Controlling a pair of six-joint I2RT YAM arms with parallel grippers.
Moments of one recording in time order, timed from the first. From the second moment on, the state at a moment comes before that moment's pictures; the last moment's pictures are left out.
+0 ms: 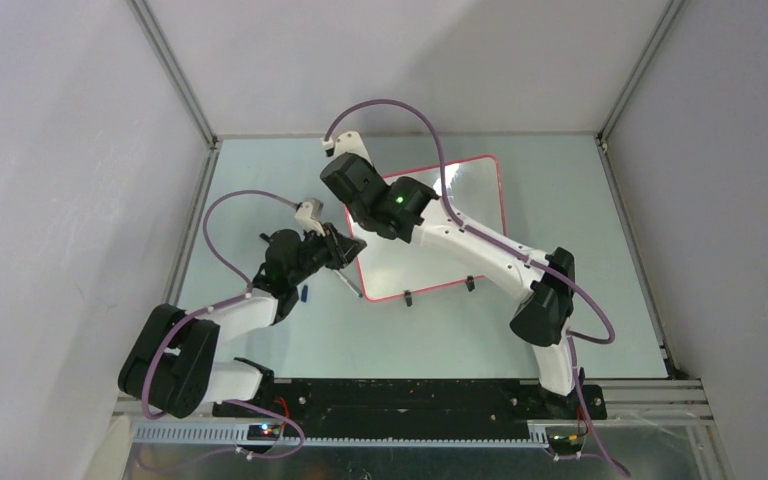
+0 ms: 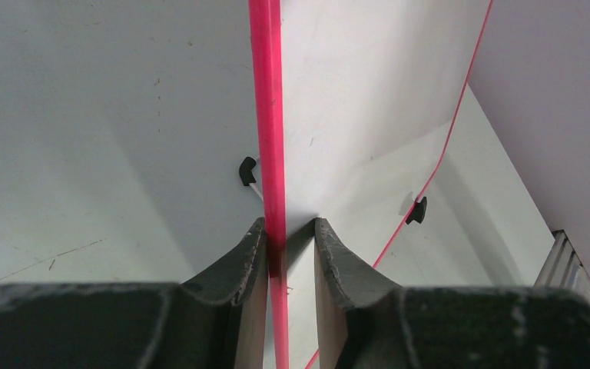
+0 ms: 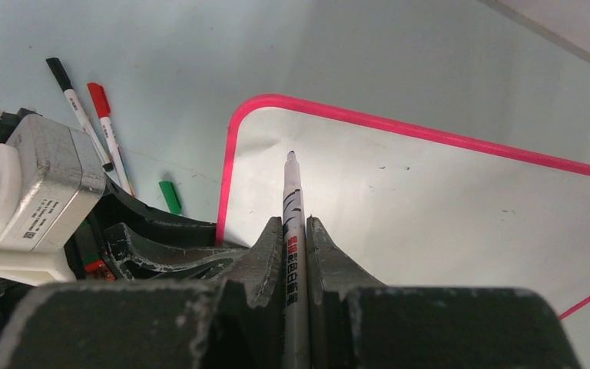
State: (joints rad) left arm -0.37 1.29 0.41 0.67 0.33 -0.53; right arm 1.02 1.98 2.11 -0.81 0.60 0.24
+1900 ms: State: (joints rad) left arm -0.37 1.29 0.41 0.66 0.33 -0.53; right arm 1.00 2.01 2.11 -0.79 0.56 0.24
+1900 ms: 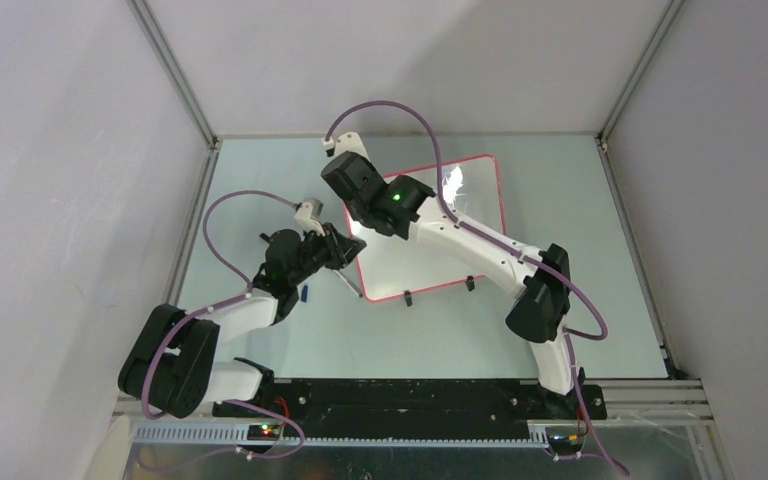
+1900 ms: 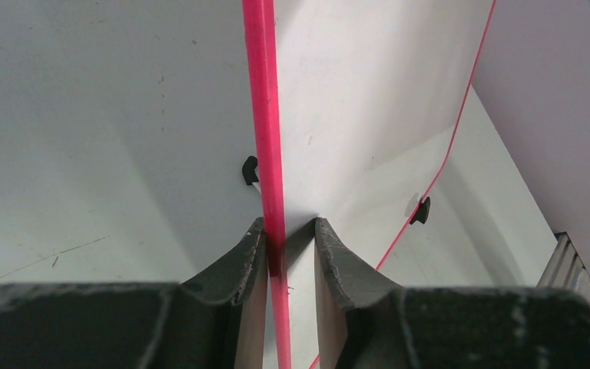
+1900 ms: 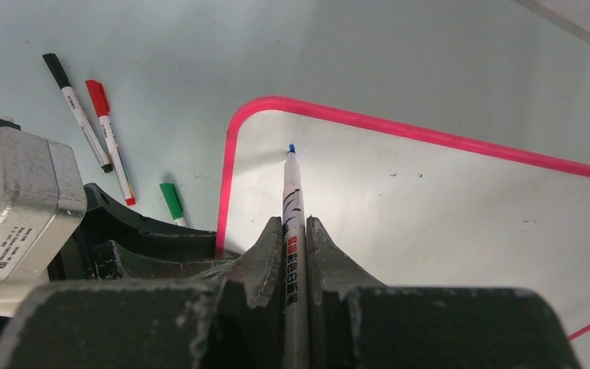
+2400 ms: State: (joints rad) left arm -0.37 1.29 0.41 0.65 0.32 -0.53; right arm 1.01 2.00 2.05 -0.79 0.55 0.26
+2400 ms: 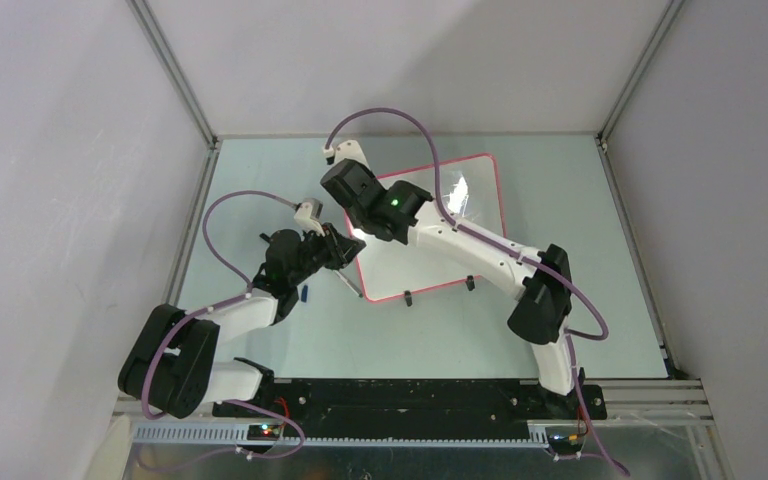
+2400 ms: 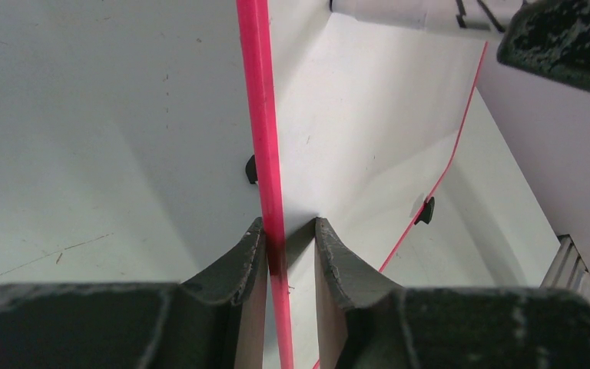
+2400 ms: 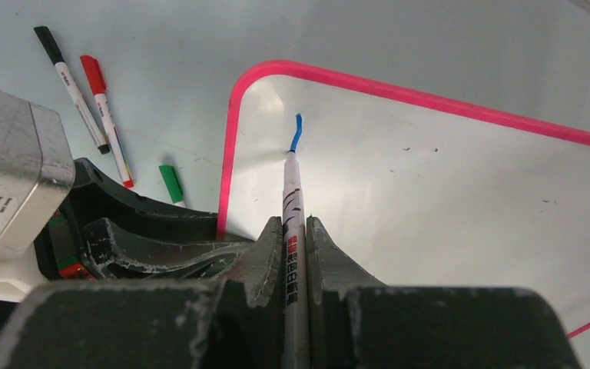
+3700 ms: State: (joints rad) left arm -0.37 1.28 0.41 0.65 0.32 -0.53; right arm 1.02 1.87 1.91 -0.70 0.54 0.26
